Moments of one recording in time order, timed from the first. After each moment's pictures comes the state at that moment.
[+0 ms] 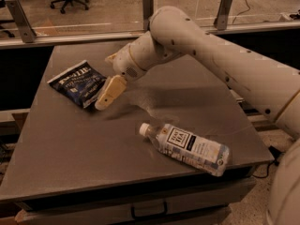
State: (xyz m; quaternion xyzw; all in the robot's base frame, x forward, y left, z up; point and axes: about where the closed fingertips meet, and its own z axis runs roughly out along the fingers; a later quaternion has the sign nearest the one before) arm 0.616 0.126 0.860 -0.65 0.62 0.26 0.35
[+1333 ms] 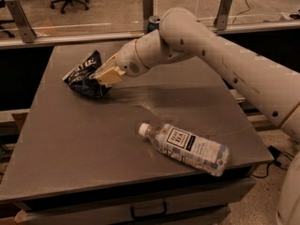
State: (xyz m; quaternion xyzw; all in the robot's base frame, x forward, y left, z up) arm 0.625 0.132 0.881 -0.59 0.63 0.31 0.39
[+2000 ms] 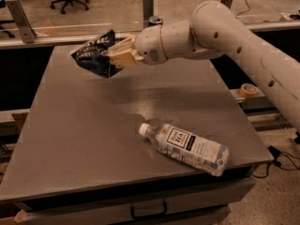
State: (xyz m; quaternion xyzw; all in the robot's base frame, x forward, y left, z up) arm 0.623 0.088 0.944 -0.55 0.59 0.34 0.48
